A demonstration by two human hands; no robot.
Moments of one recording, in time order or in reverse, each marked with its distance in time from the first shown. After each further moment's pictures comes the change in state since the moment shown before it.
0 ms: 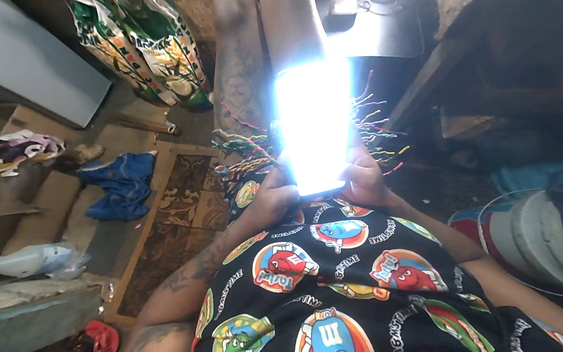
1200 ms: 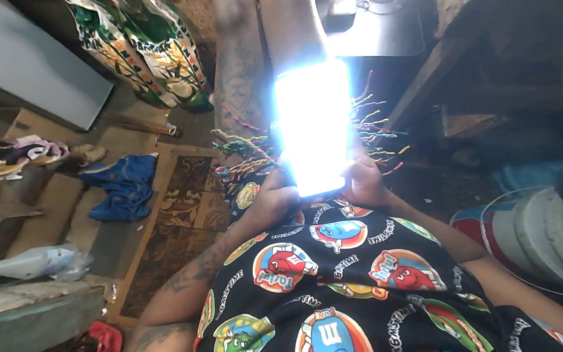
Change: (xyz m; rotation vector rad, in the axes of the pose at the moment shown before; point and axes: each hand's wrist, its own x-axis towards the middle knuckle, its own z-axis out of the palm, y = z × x) left_hand -0.002 0.007 0.004 0.048 0.034 -0.015; right_hand 0.001 0.003 0.001 0.013 0.003 -0.024
